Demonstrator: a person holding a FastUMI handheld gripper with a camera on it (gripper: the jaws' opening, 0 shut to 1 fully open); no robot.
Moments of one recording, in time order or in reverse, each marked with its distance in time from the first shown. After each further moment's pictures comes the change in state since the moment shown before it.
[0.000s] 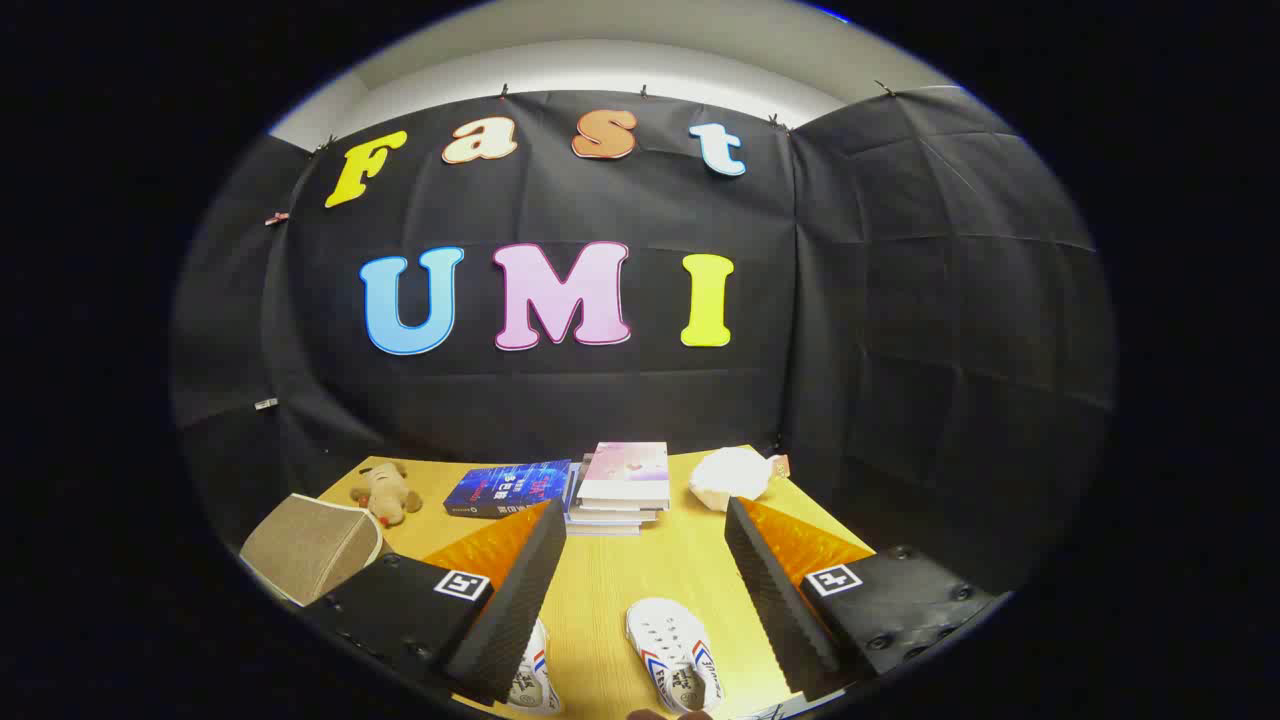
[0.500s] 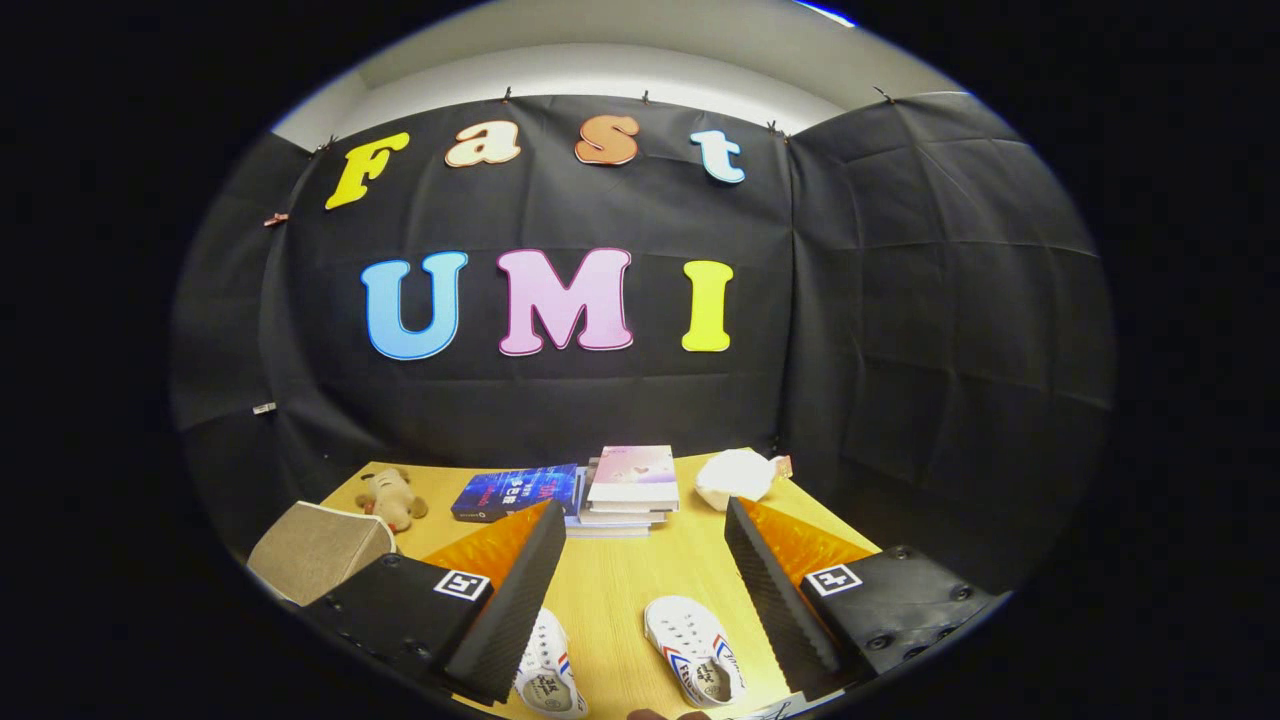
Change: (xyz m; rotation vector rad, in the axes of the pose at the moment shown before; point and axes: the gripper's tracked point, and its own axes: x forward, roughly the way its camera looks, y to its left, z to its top) arm -0.011 0.028 0.006 0.001 -0.026 -0.007
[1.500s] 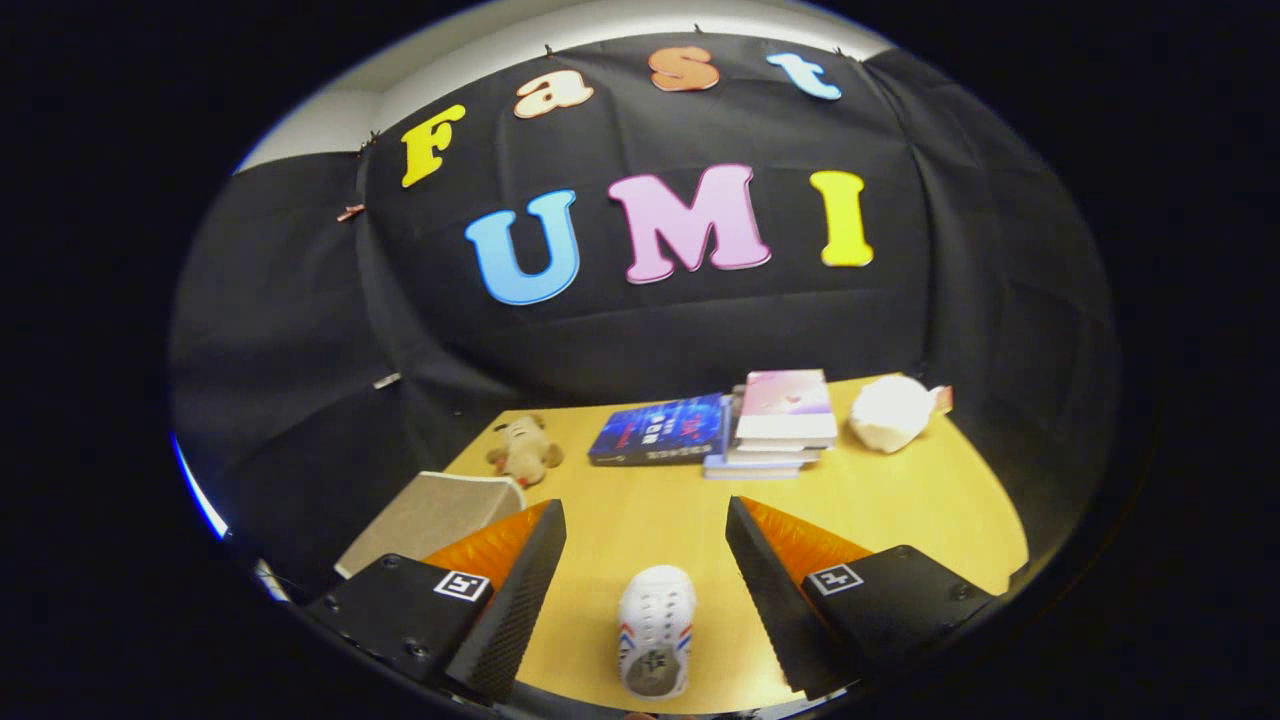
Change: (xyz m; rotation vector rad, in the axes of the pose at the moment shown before) arm 0.012 0.116 -0.051 0.147 0.321 0.478
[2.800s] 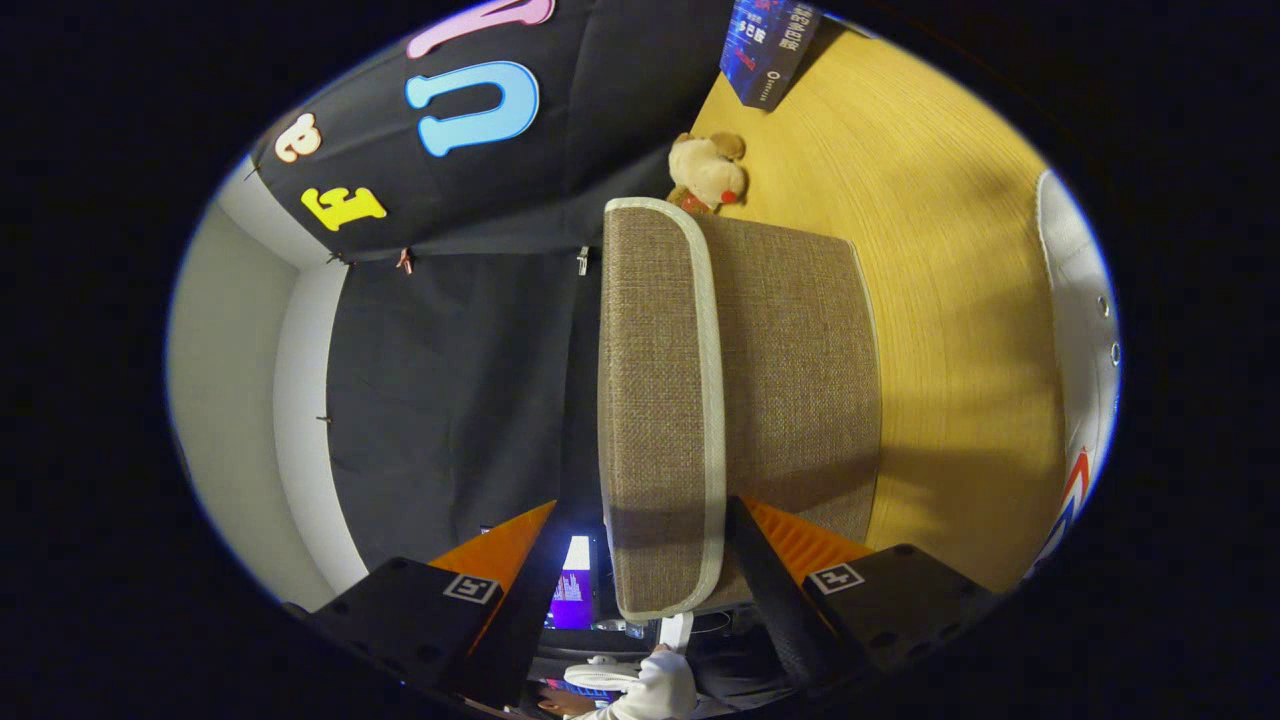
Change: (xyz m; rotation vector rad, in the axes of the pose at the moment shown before) arm 0.056 0.165 -0.164 0.888 0.767 0.787
